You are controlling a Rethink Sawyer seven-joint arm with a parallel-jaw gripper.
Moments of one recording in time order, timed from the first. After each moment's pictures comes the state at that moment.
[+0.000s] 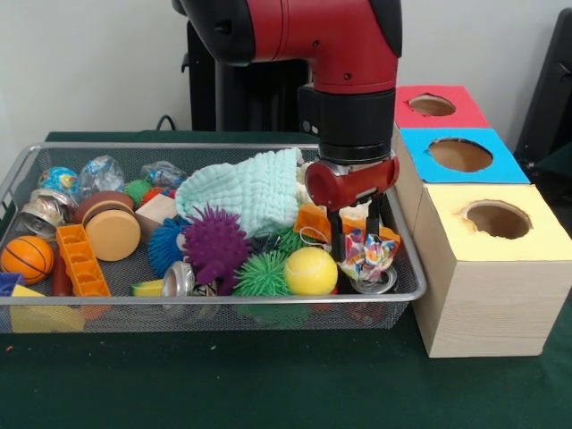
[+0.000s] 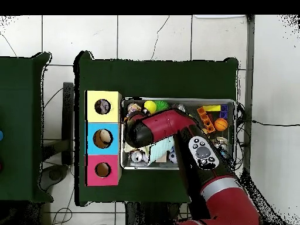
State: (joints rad) arm -0.43 -0.55 0.42 1.62 -0.66 0.38 1.44
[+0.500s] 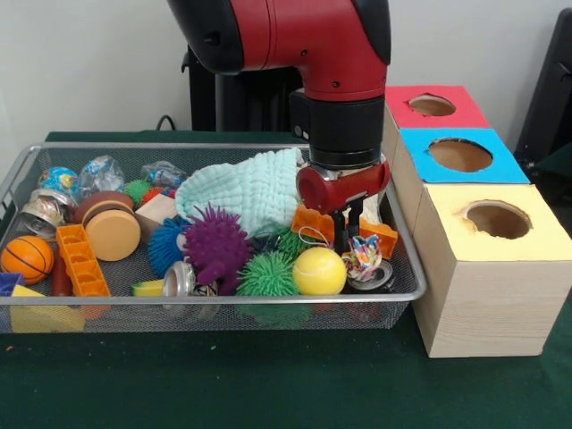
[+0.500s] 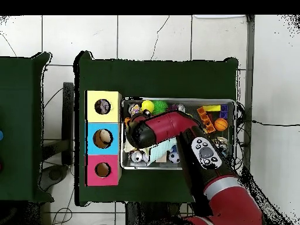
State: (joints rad) arm -0.45 -0.53 0.42 1.62 -0.66 0.38 1.44
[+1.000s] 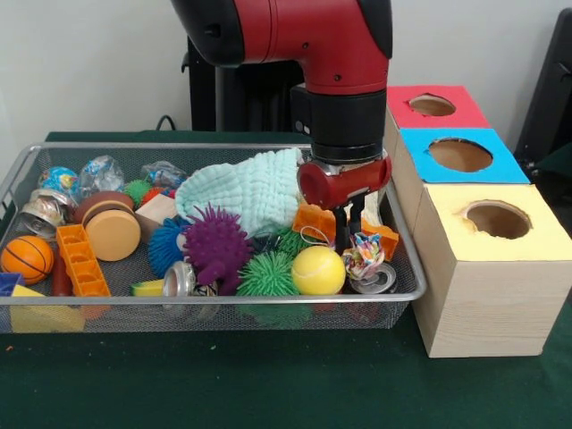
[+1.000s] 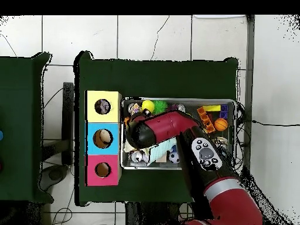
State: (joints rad) arm -0.44 -0.55 0.42 1.63 -0.65 0.37 1.44
